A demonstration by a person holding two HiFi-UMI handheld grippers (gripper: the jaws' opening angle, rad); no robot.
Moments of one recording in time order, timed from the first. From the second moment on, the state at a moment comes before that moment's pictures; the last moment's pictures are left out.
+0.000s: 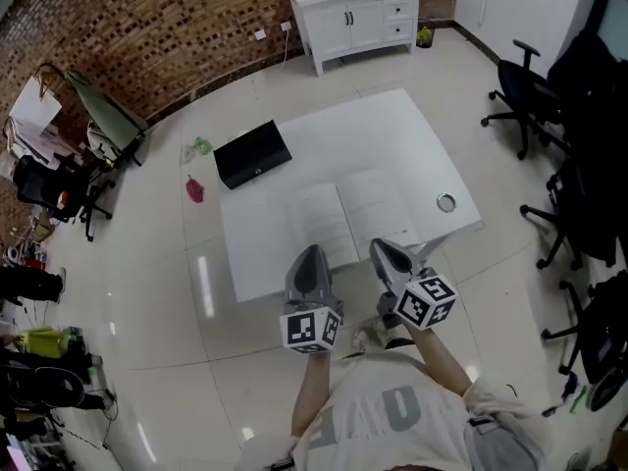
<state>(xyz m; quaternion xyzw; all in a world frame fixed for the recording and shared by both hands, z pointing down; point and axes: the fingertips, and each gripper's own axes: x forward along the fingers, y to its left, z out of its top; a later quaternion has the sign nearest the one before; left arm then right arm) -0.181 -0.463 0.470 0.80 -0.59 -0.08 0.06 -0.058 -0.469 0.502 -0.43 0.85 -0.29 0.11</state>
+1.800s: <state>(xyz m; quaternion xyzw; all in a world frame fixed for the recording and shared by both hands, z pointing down) -0.204 -0.454 0.524 0.75 -0.65 -0.03 0.10 -0.047 -0.484 0.627 -0.53 0.75 -0.38 0.06</state>
